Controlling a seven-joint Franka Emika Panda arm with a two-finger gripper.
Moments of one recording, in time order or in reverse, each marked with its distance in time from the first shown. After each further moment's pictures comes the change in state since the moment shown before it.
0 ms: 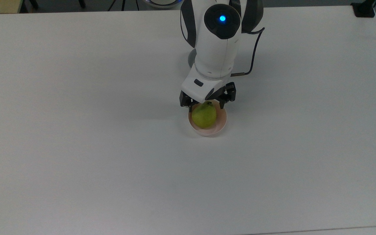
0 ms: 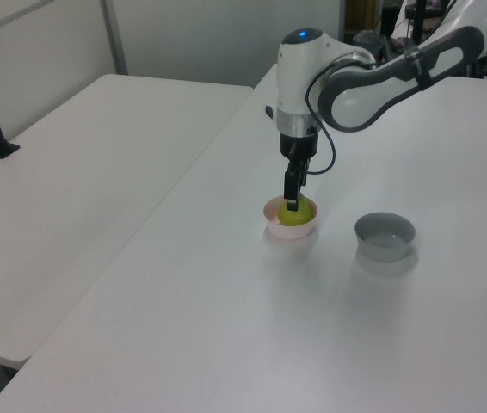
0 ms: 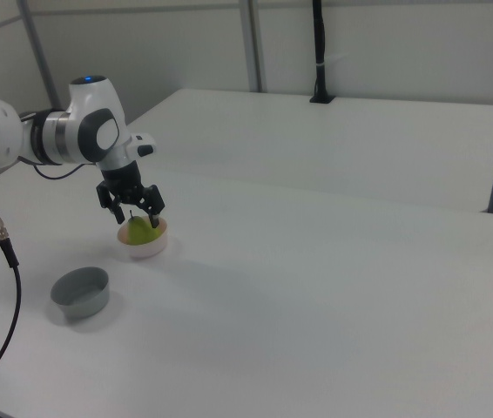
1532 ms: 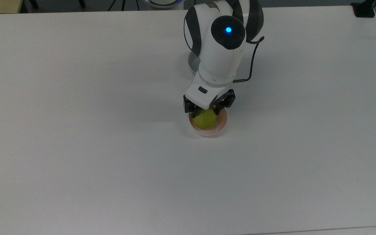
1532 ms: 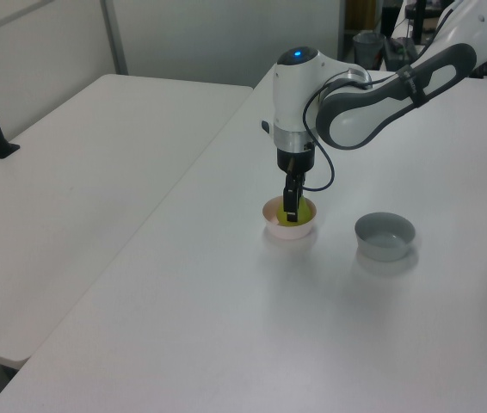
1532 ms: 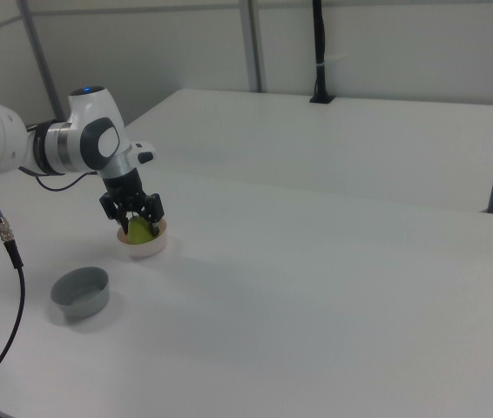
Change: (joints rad) arm 0.013 0.040 -0.001 0.004 -0.051 0.028 0.000
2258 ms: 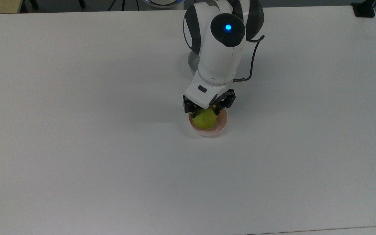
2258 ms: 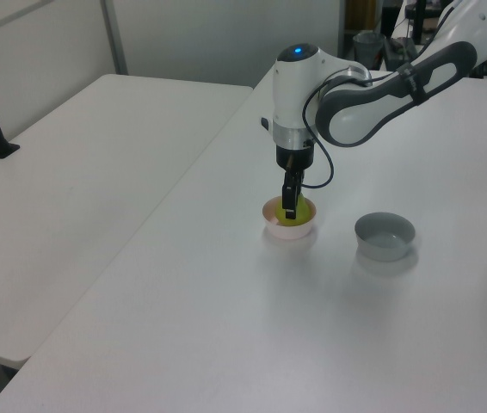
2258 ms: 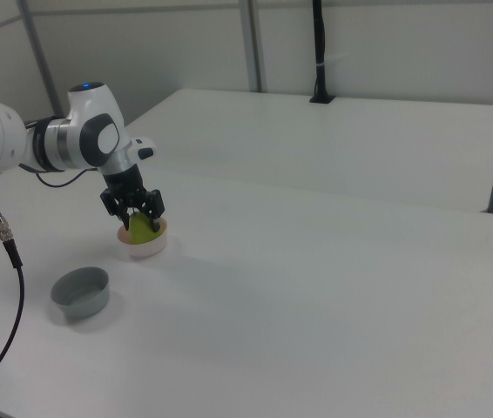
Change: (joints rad) arm -0.001 -0.006 -0.002 0.009 0.000 0.000 0.000
